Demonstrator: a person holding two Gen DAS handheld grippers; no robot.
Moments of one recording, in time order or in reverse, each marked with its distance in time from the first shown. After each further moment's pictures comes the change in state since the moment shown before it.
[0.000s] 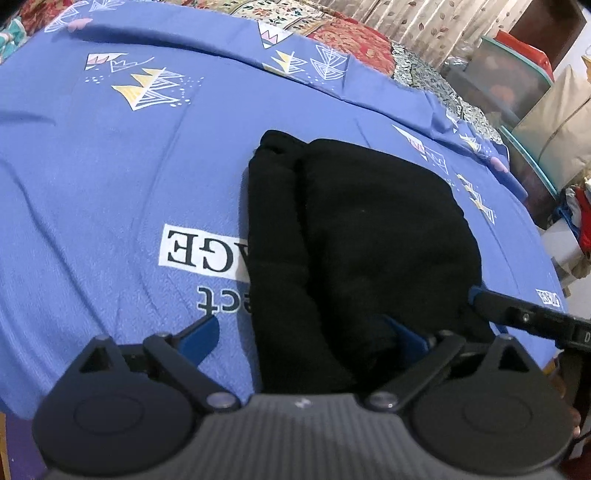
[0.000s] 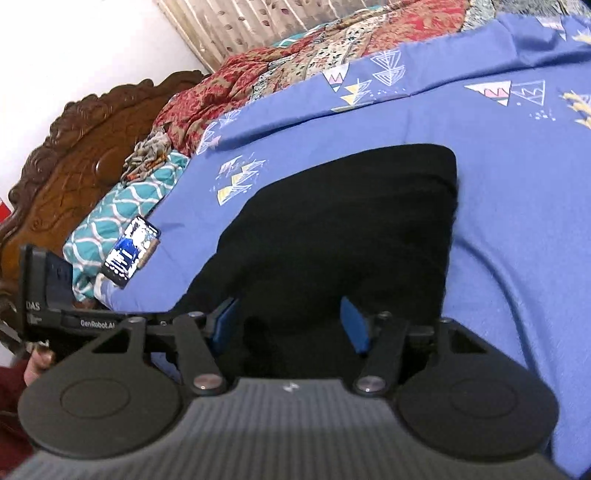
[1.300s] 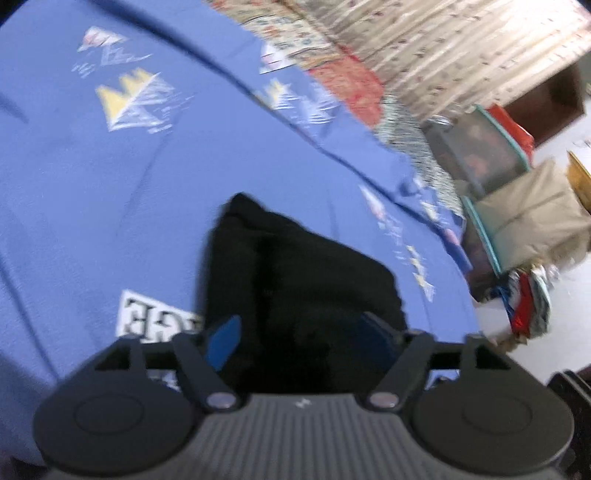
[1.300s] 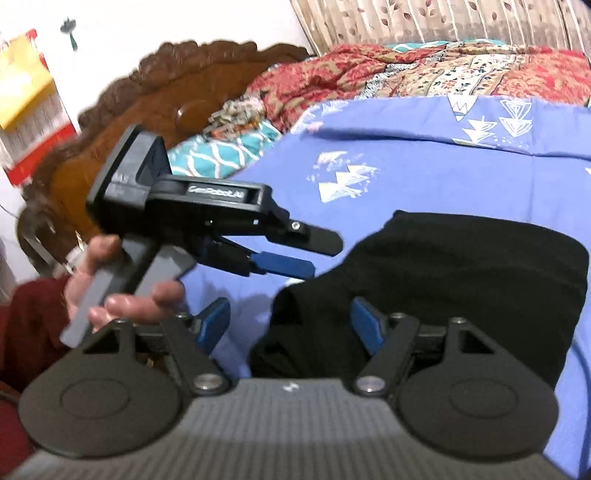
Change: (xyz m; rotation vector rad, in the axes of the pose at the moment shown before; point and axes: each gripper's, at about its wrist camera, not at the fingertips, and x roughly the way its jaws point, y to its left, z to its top) left arm -0.013 0.019 0.061 -0.192 -0.046 -0.241; right arm -0.007 0.061 0.006 -0.294 0.044 0.195
